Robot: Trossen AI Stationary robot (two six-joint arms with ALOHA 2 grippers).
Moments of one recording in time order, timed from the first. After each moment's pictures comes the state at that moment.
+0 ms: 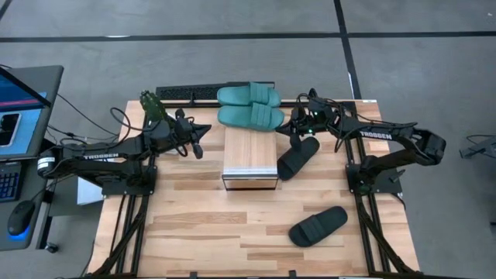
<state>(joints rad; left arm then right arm) 0.30 0.85 0.46 0.26 -0.22 0.03 -0.57 1.28 0.65 0.15 -0.45 0.00</state>
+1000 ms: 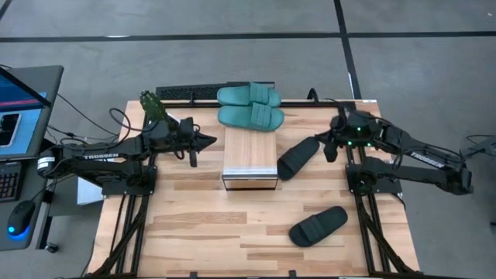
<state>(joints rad) 0.28 0.85 0.46 0.31 0.11 -0.23 -0.44 0.61 0.65 -0.67 -0.09 0.18</state>
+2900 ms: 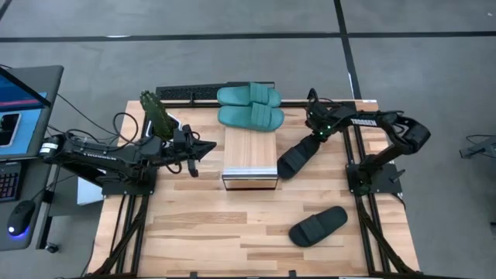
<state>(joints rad) -0.03 0.85 0.46 0.47 -0.29 -0.26 -0.78 1.53 0.66 -0.56 -0.18 0.07</state>
